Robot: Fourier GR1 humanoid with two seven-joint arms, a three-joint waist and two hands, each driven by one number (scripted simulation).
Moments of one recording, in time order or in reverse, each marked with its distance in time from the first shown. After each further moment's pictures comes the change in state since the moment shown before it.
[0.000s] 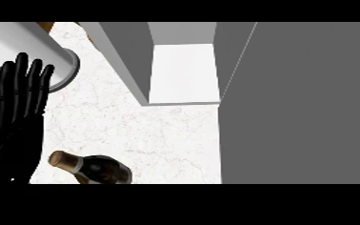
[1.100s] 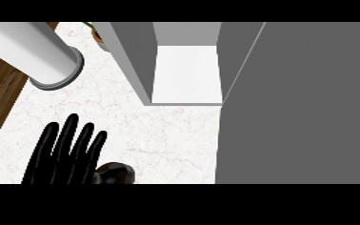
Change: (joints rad) left arm 0.255 -0.074 -0.611 -0.371 0.007 0.434 0.462; right arm 0.168 -0.028 0.149 -0.325 -0.135 0.100 0.321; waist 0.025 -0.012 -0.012
